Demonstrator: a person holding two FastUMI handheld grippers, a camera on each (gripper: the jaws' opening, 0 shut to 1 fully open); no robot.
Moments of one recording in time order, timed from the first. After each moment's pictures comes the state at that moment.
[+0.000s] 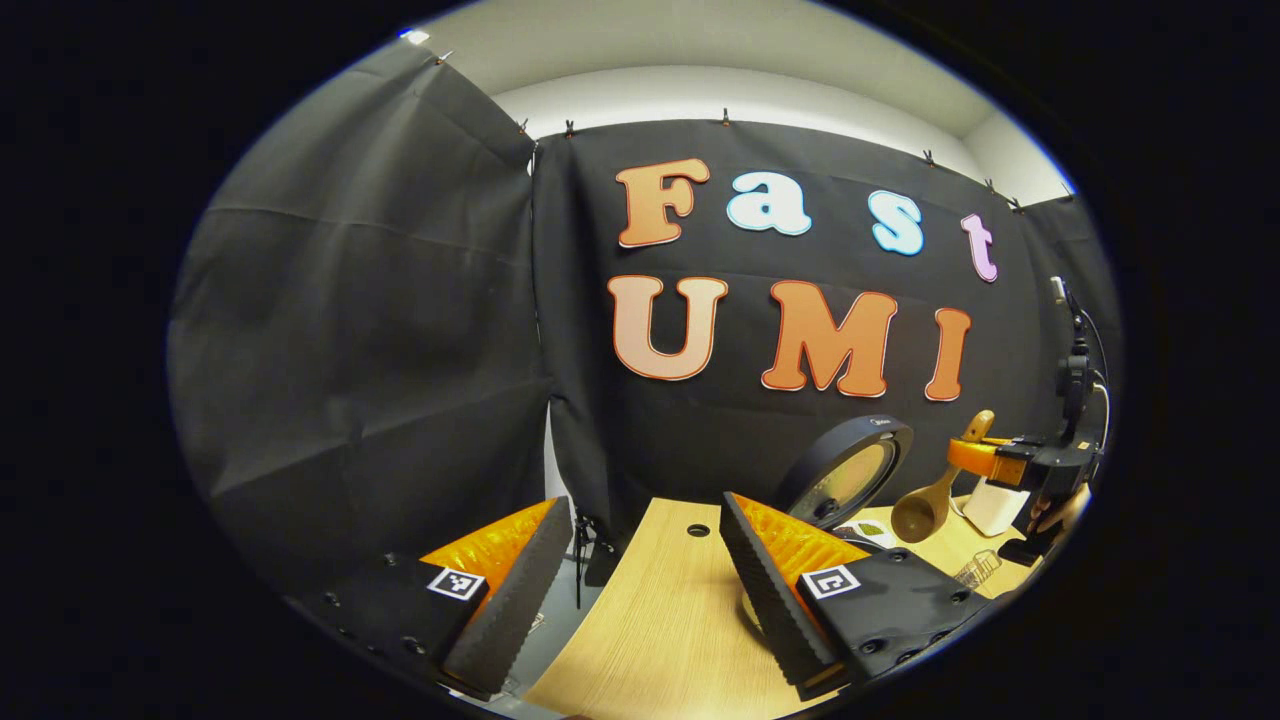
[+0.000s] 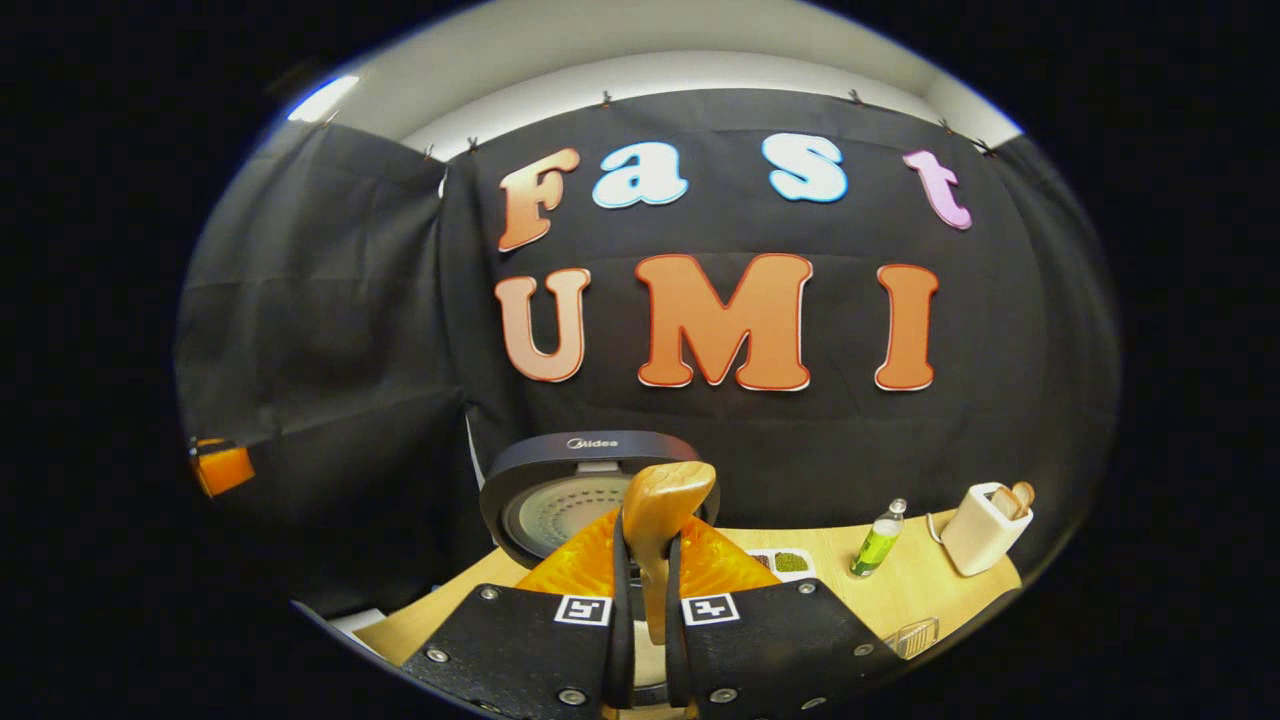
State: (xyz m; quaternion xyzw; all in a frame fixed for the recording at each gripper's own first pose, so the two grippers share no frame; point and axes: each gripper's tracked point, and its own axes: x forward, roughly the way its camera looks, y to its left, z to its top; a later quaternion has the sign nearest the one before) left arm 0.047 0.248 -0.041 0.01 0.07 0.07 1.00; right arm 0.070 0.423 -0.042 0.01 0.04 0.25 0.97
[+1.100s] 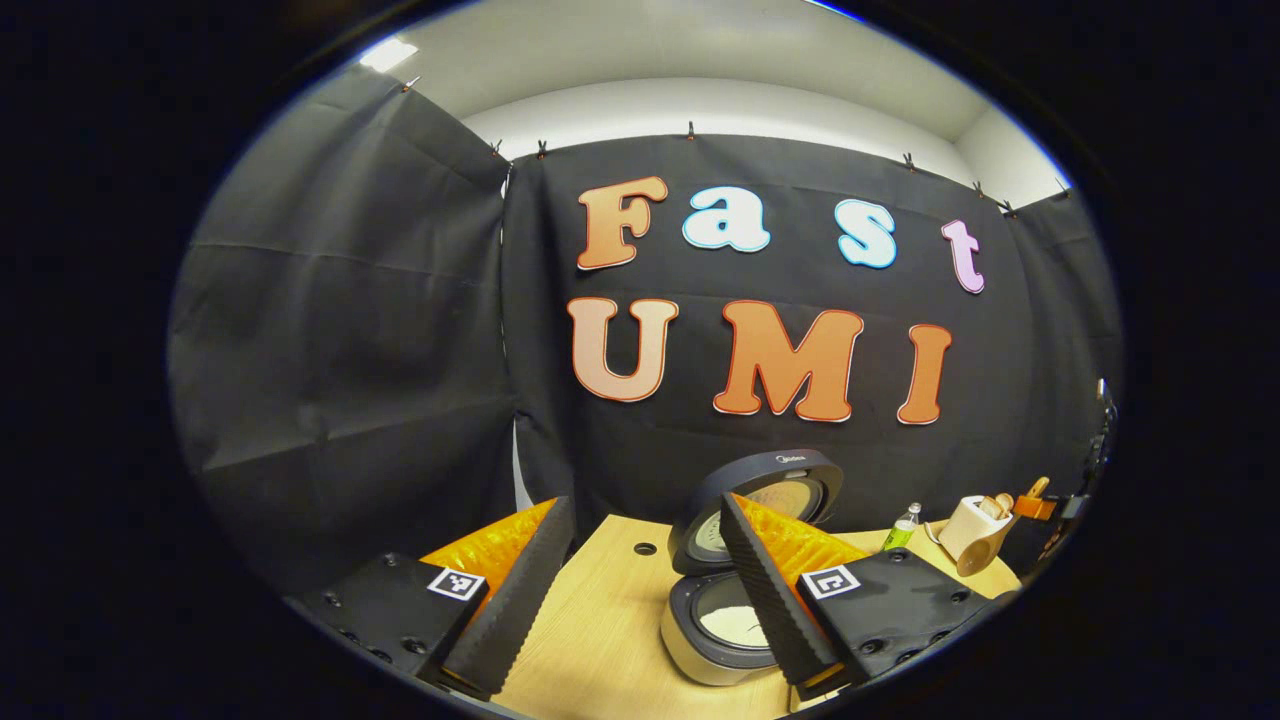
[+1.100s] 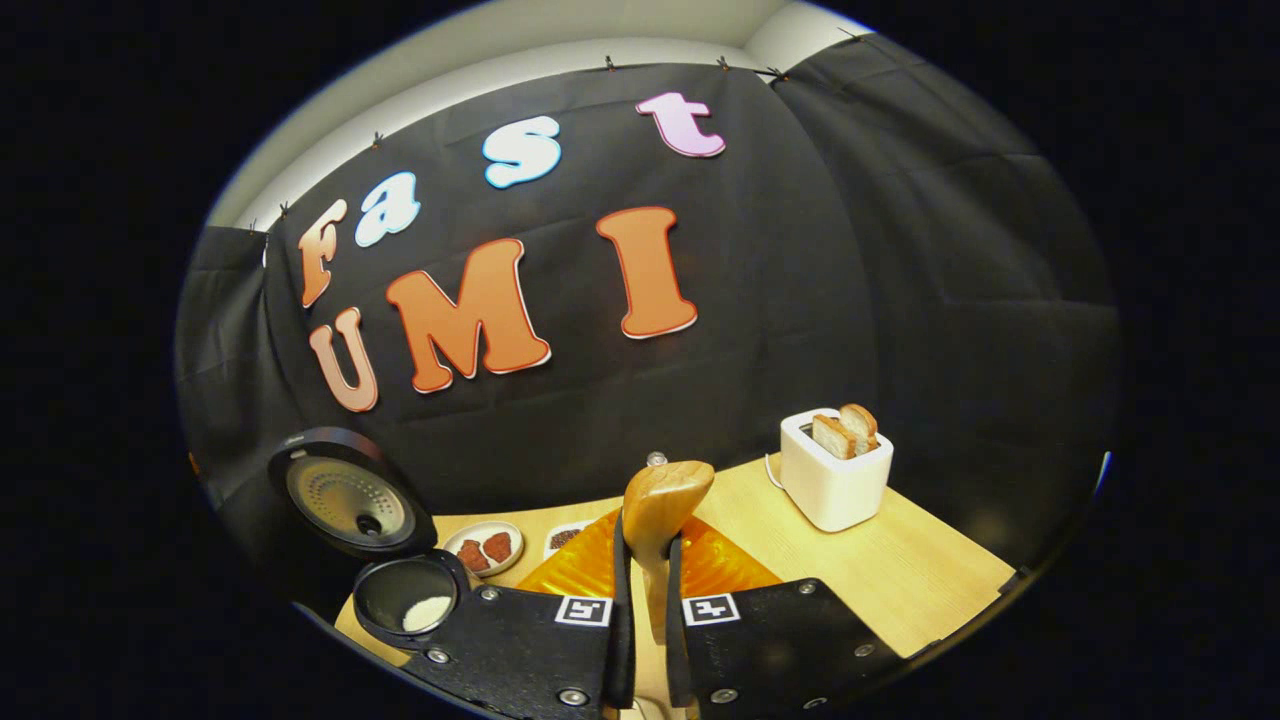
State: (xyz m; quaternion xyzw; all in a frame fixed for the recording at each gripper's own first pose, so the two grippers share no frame) left arm 0.063 0.100 -0.021 0.01 0.05 0.07 1.00; right arm 0.160 0.114 -0.129 0.10 0.11 0.08 0.99
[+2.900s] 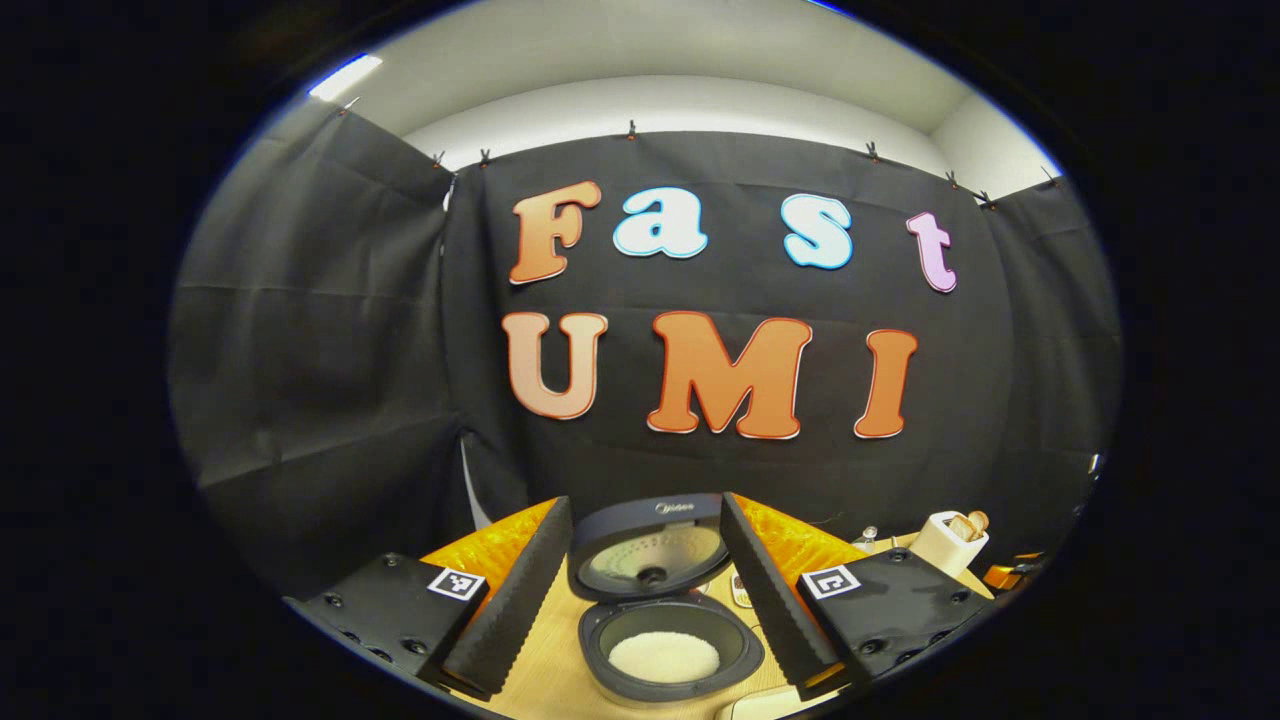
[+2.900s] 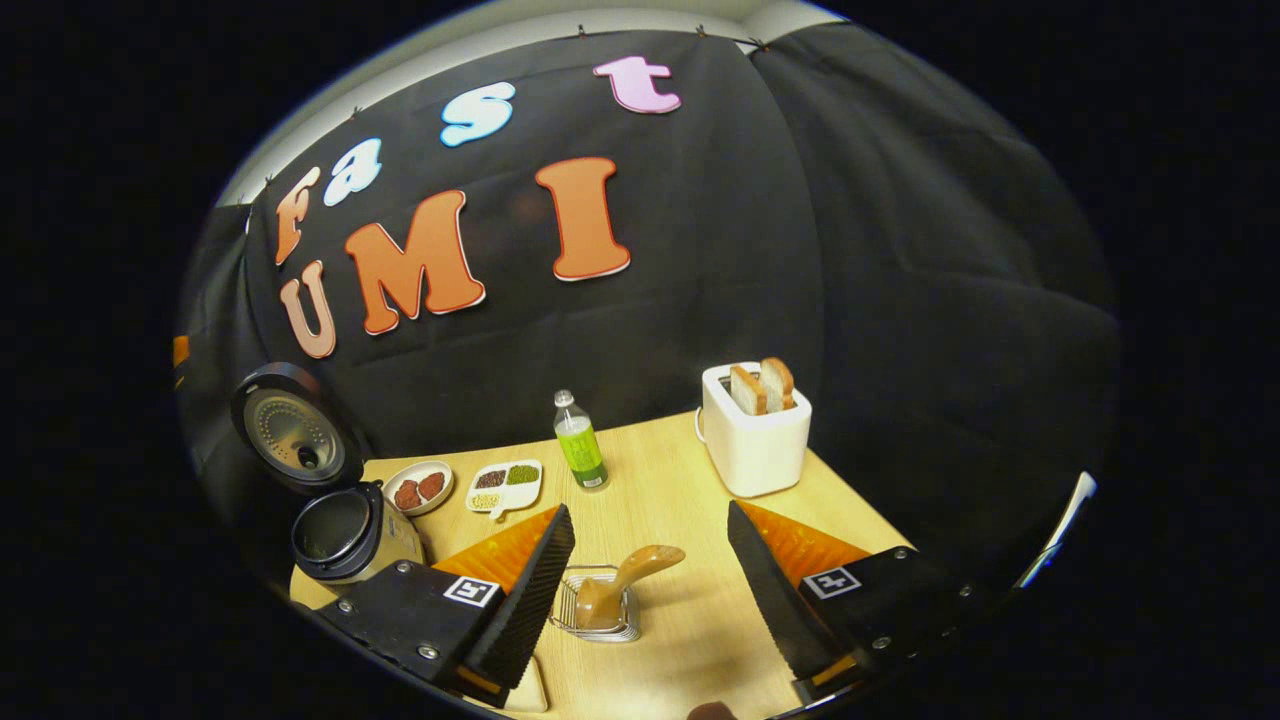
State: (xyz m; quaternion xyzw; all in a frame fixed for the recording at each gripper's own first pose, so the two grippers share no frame) left arm 0.152 -0.015 0.032 0.03 0.04 0.03 1.00; right arm 0.123 0.017 -0.143 0.03 0.16 0.05 0.99
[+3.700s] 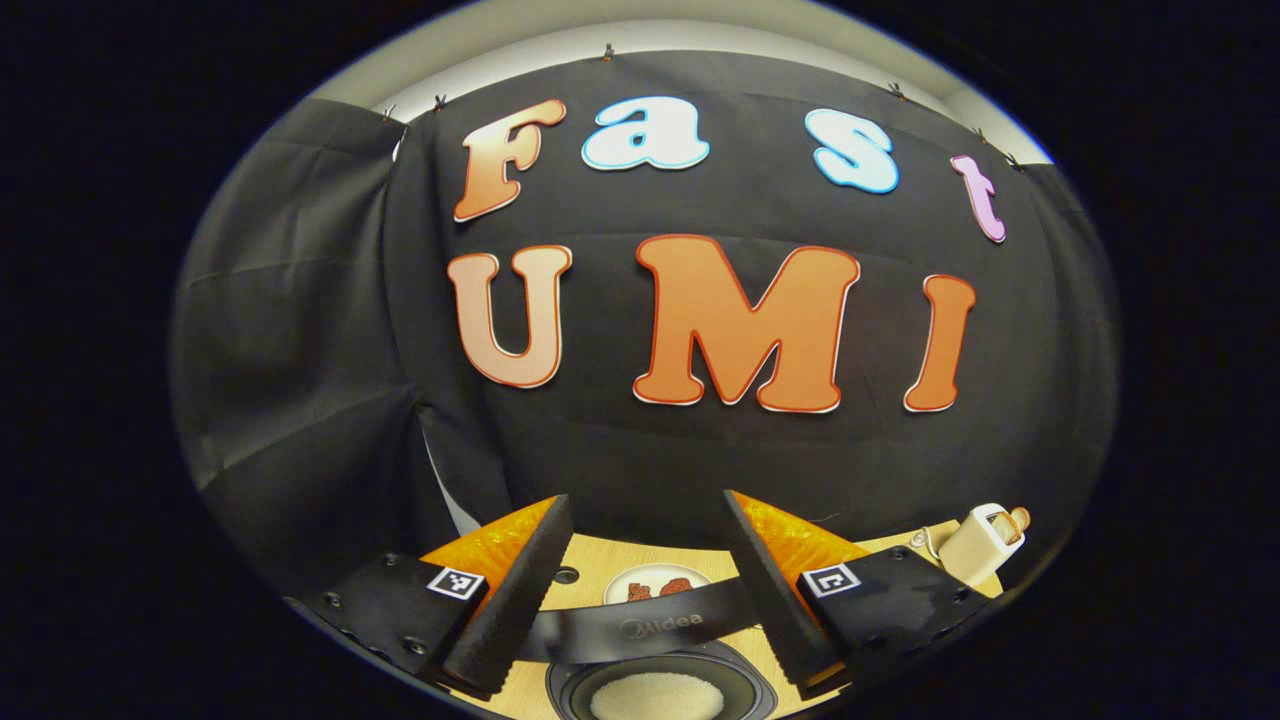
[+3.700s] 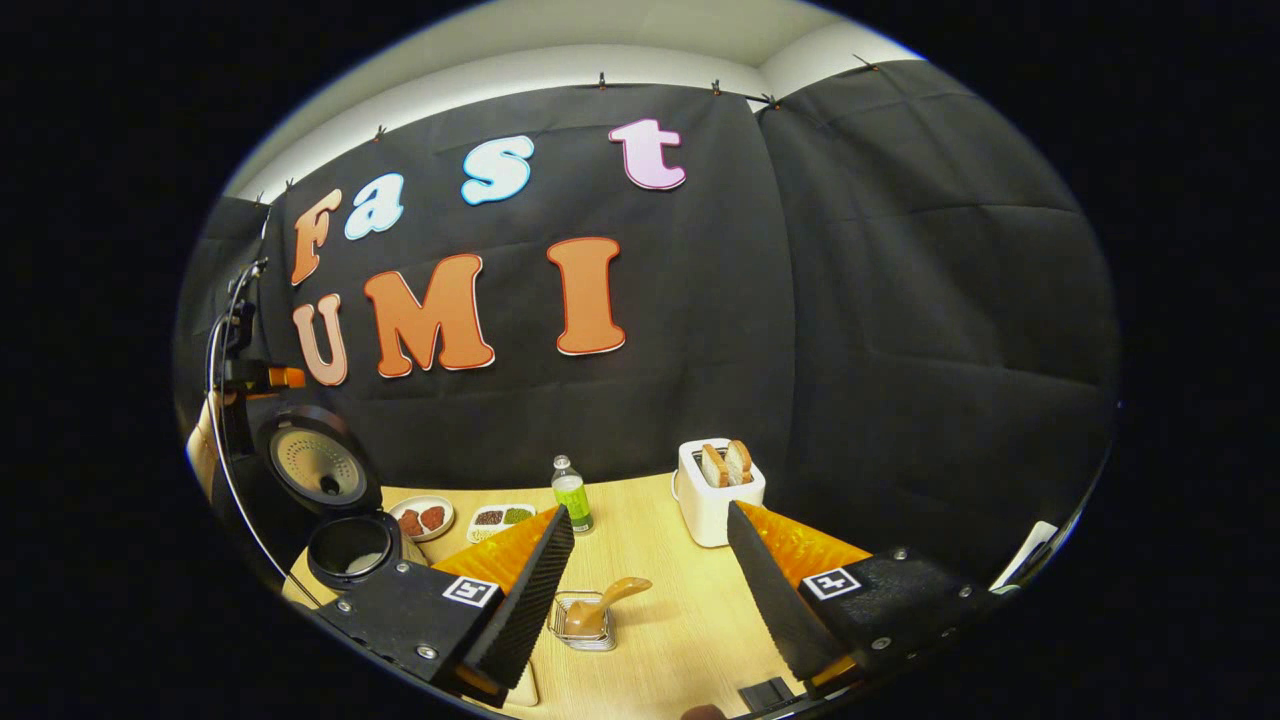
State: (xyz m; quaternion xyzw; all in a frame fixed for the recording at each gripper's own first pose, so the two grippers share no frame) left arm 0.332 -0.004 -0.057 0.03 0.15 0.04 0.99; right arm 0.080 -0.011 -0.056 0.03 0.09 0.03 0.99
